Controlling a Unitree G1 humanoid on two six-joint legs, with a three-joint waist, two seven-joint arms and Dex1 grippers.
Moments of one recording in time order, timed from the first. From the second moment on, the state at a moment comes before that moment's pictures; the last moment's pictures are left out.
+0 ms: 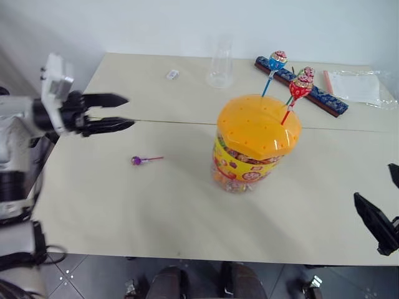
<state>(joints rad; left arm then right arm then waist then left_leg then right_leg) -0.91 0.82 0.14 0.32 -0.49 0.44 -1.35 0.44 -0.43 -0.79 -0.57 0.97 -0.02 0.96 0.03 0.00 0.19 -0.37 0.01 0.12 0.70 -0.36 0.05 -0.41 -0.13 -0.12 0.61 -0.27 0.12</state>
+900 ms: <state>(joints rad) -1.35 0.15 0.02 0.77 -0.40 0.28 -1.17 0.49 -0.31 -0.71 -0.70 0.93 -0.11 0.79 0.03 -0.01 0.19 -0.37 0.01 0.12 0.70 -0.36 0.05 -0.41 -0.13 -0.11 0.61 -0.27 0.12</state>
